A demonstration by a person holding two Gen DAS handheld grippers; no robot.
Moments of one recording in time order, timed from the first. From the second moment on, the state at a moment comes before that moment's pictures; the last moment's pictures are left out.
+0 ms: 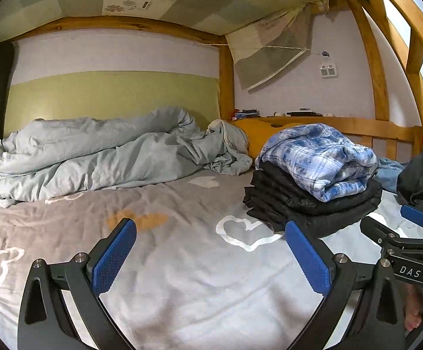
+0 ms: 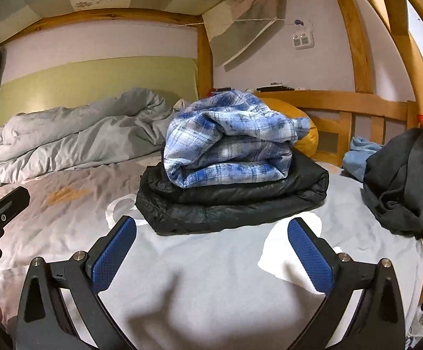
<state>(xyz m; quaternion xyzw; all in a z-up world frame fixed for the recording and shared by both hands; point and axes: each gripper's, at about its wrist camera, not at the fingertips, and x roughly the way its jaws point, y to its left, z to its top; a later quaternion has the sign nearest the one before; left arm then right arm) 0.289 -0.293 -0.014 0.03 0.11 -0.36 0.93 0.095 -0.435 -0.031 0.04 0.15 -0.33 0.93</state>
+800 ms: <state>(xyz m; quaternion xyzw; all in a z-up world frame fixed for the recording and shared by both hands) 0.294 -0.295 -0.018 0.02 0.12 -0.36 0.92 0.096 -0.439 -0.030 0.05 0.16 -0.34 0.93</state>
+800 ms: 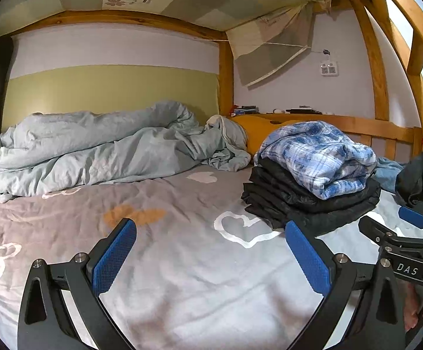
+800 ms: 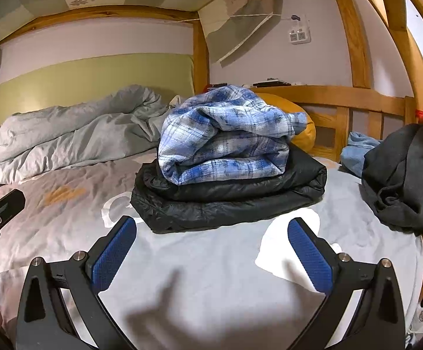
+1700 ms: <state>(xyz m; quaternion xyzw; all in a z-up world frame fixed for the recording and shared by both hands) 0.289 -0.294 -0.017 0.03 0.11 -0.37 0.92 0.094 -0.439 -0.032 0.06 0.16 -0.34 0.92</state>
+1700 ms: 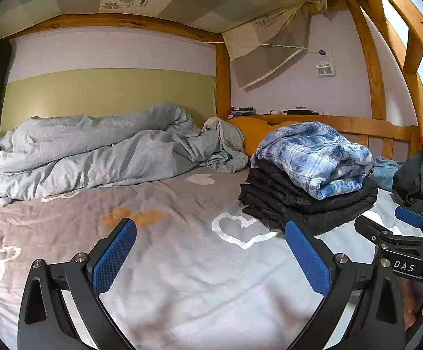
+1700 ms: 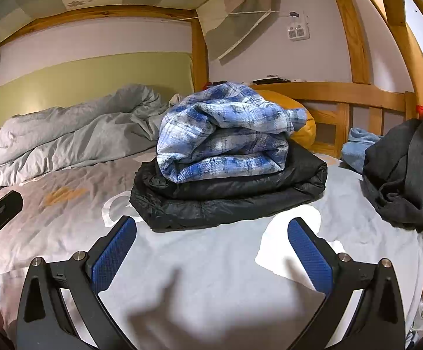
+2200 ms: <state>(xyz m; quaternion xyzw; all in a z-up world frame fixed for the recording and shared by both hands) 0.289 -0.294 -0.017 0.03 0.11 -0.37 0.92 0.095 -0.441 -0.032 0.06 0.17 -0.34 0.92</state>
